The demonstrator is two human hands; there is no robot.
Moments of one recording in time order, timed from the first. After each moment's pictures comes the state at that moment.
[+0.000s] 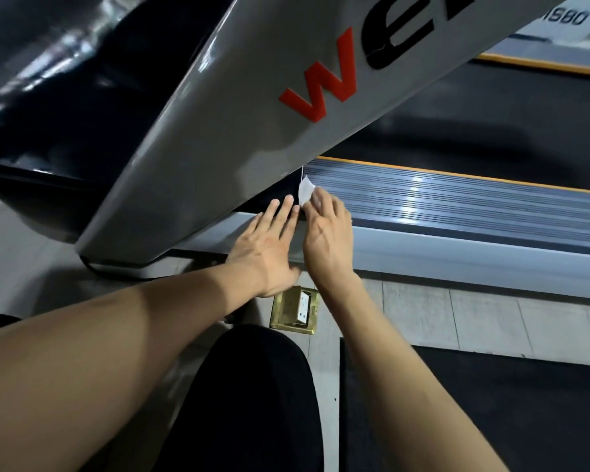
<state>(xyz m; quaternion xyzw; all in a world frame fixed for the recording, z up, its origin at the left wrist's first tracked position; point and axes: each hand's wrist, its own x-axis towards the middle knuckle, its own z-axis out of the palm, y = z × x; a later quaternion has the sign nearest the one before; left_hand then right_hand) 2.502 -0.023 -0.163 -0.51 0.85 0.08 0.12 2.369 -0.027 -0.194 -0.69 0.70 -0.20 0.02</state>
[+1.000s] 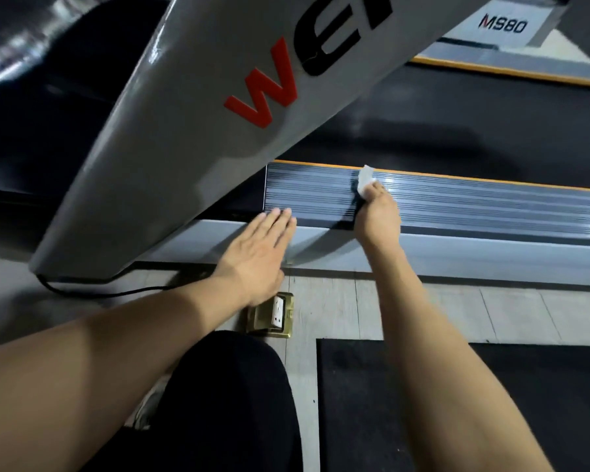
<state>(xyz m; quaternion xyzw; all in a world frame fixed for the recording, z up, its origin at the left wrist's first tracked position) 2.471 -0.015 -0.161 -0.43 0.90 0.00 0.12 2.235 -0.049 -0.189 -0.52 0.81 -0.25 0.09</state>
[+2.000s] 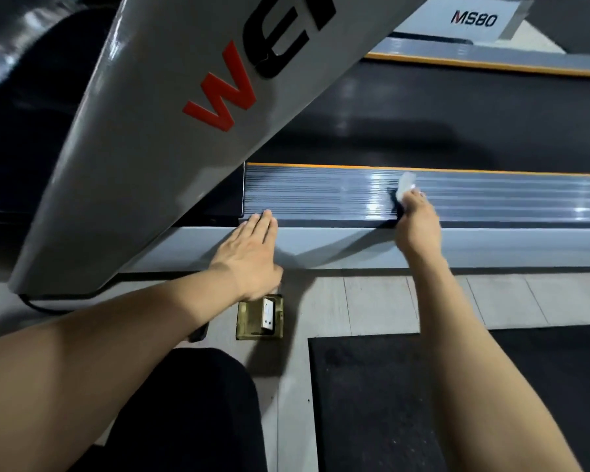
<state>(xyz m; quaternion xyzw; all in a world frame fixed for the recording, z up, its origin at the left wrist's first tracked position) 2.451 -0.018 -0.150 -0.47 0.87 0.12 0.13 2.138 -0.003 -0.189 -0.47 0.84 -0.27 0.04</state>
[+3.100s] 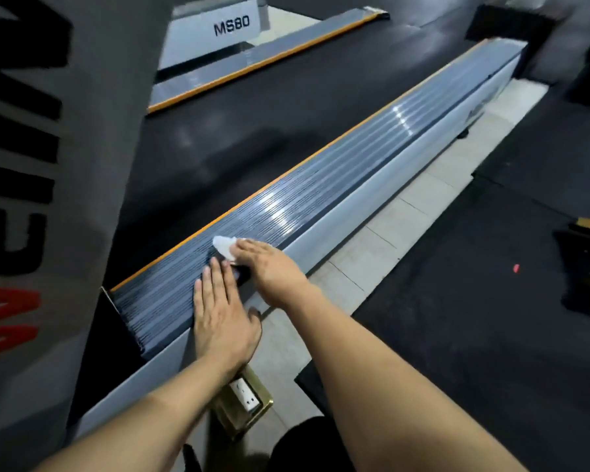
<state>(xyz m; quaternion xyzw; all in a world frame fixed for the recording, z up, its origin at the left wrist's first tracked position) 2.361 -0.047 -0.194 -0.35 0.94 0.04 0.00 2.214 -0.013 -0.198 -0.55 0.79 -0.25 0.11</state>
